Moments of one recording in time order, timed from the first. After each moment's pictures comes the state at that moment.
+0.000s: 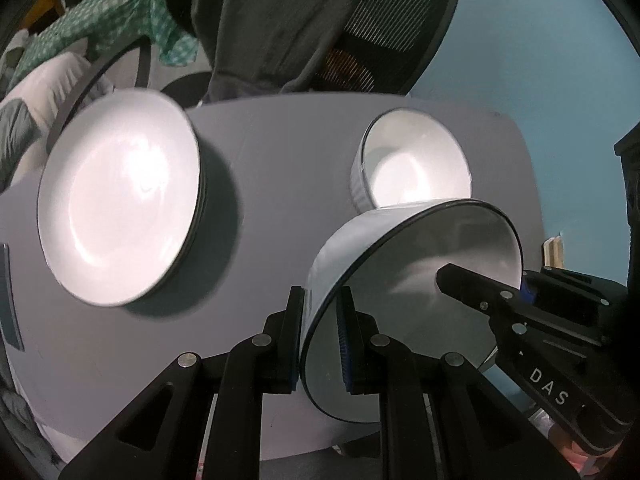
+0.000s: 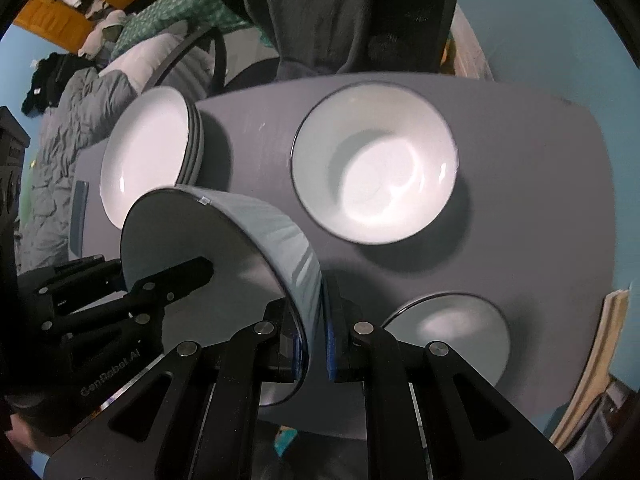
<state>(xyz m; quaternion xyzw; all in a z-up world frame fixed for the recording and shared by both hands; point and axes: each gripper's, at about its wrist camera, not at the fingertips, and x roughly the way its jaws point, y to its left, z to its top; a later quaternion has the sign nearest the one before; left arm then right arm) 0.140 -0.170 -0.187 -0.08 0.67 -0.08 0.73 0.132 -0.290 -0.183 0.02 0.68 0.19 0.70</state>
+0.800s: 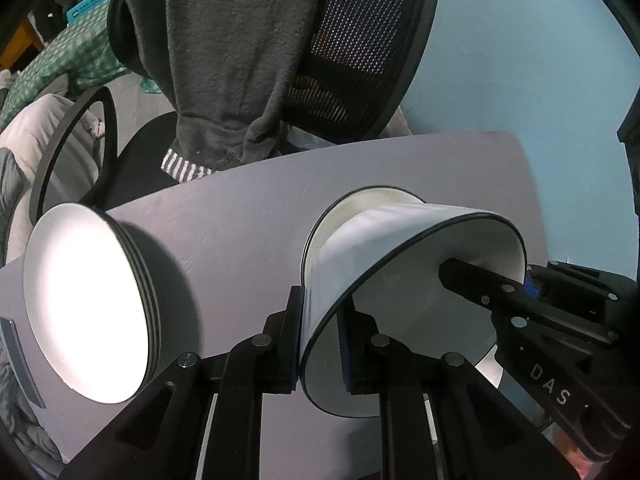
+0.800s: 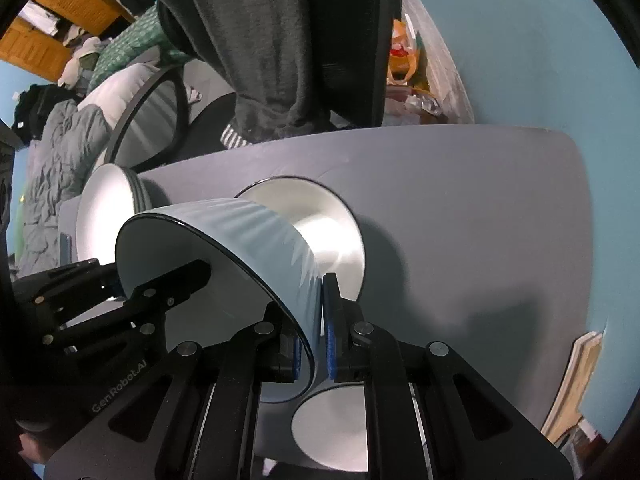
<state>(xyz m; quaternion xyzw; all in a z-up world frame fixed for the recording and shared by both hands) 0.207 -0.218 -0.196 -0.03 0.67 -0.09 0.73 0.196 -0.332 -0.188 0.04 0.68 0.16 0.71</state>
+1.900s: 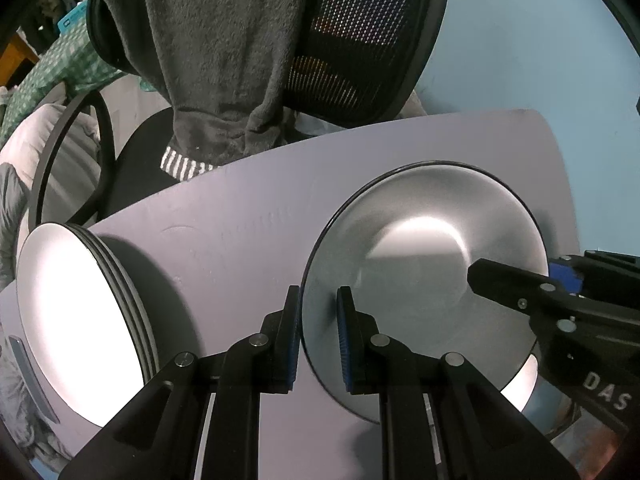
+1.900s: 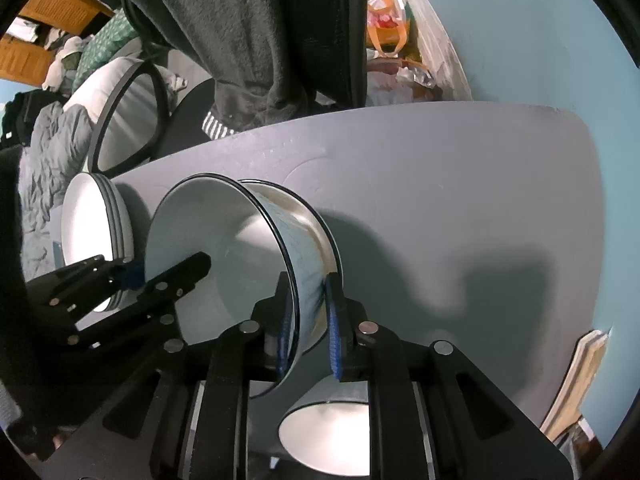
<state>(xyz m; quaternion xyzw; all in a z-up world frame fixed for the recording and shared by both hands) 0.217 -0.224 -0.223 0.01 0.69 -0.09 0.72 0.214 -0.342 -0.211 0.06 0.72 0.14 0.68</state>
